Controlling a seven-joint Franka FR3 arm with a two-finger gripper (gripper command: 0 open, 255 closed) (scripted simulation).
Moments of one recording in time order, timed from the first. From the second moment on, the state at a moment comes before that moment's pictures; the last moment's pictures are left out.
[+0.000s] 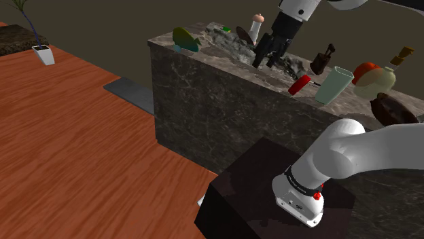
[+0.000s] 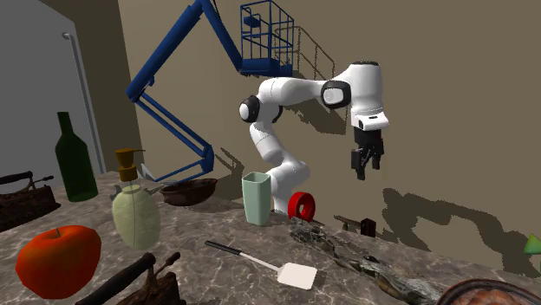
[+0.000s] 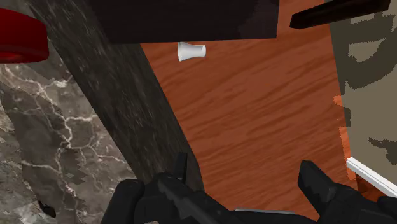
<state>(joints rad) 0.01 -0.76 -0.05 -2.36 0.12 1.68 0.06</state>
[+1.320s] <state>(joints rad) -0.38 -1.00 -0.34 -2.48 -0.01 1.65 0.22</state>
